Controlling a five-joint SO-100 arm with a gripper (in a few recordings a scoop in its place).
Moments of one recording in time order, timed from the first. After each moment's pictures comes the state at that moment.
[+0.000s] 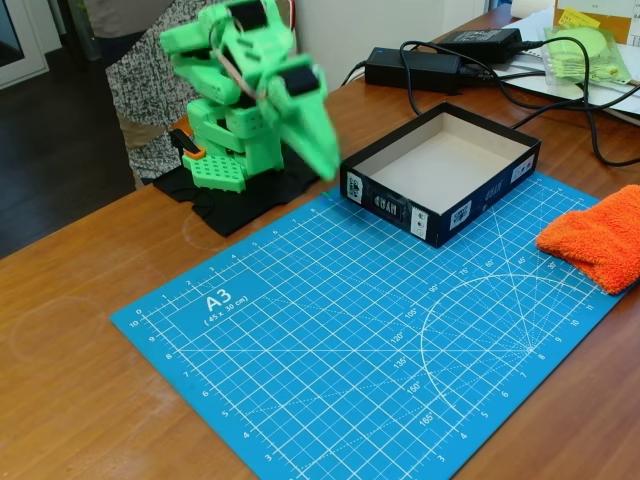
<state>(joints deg) 6.5 184.0 156.5 59.8 5.4</state>
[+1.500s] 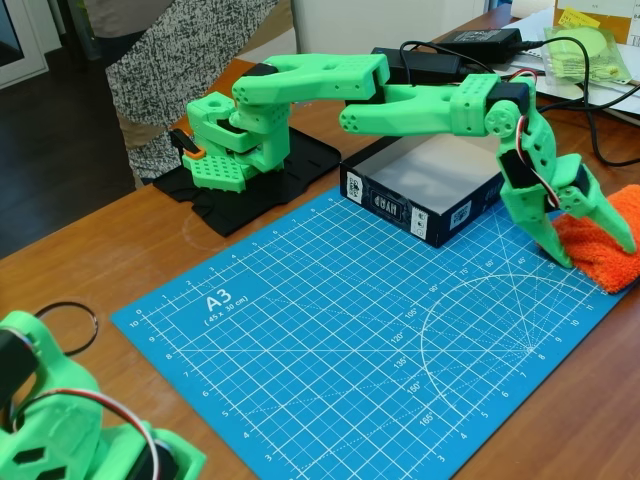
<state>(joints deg) -16.4 17.8 3.5 68.9 0.2</state>
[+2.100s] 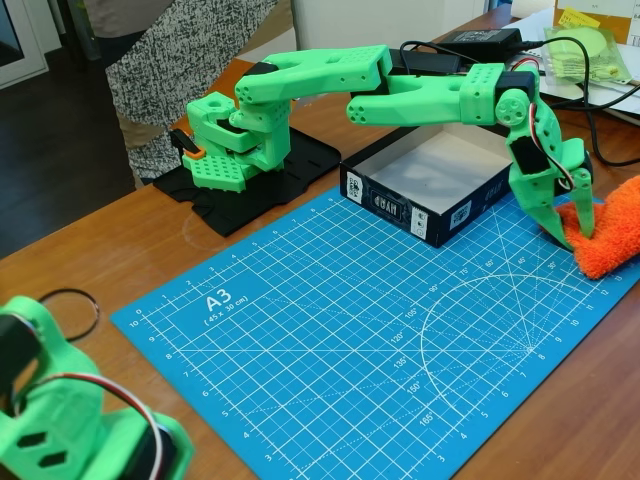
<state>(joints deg) -19.9 18.9 6.0 69.4 -3.8</state>
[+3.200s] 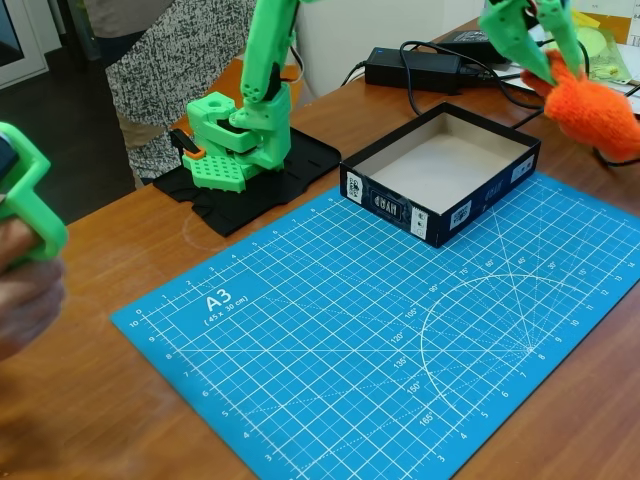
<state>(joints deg) -31.3 84.3 67.1 64.3 9.4</state>
